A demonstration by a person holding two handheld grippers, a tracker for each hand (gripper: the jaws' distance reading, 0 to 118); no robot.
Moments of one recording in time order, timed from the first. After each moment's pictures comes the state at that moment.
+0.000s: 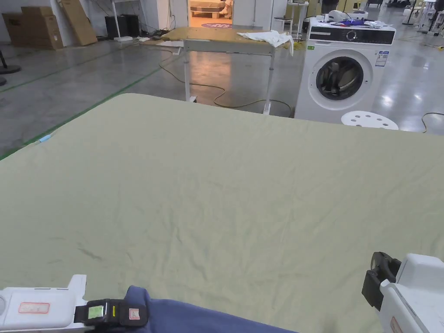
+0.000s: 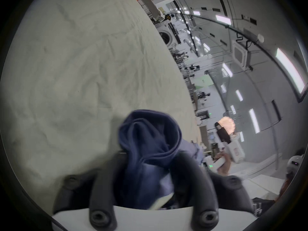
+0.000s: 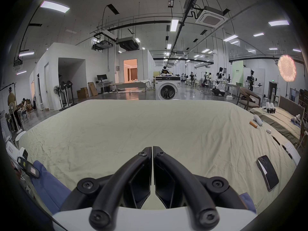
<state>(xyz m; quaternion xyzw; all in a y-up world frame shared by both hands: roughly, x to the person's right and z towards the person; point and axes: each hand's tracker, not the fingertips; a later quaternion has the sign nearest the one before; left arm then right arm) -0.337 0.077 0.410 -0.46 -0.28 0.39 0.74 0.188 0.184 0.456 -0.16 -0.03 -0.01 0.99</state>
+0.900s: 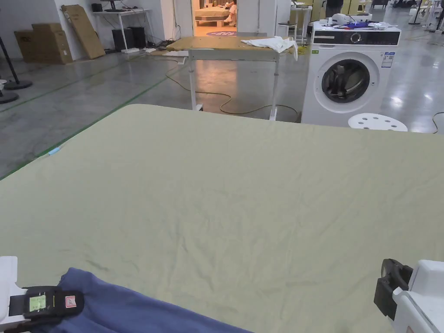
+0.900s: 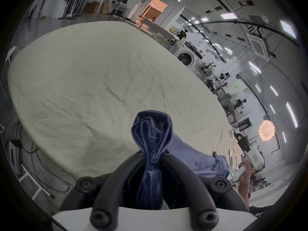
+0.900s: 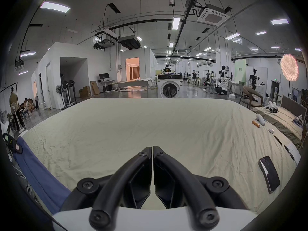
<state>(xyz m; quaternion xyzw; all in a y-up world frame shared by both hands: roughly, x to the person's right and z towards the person) -0.379 0.203 0.457 -0.43 -0.11 0.27 0.86 0.197 0.183 0.453 -0.17 -0.02 -0.01 0.99</state>
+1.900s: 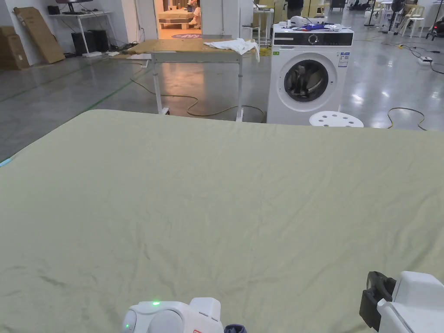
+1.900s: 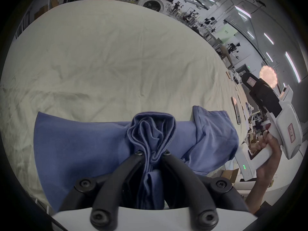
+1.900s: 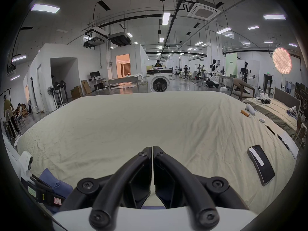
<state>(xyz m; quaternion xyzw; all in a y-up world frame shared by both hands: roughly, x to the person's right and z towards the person) -0.061 0.125 0.414 -0.57 -0.23 0.12 0.78 0.238 0.168 0.477 -0.19 -0.06 -0.03 0.98</state>
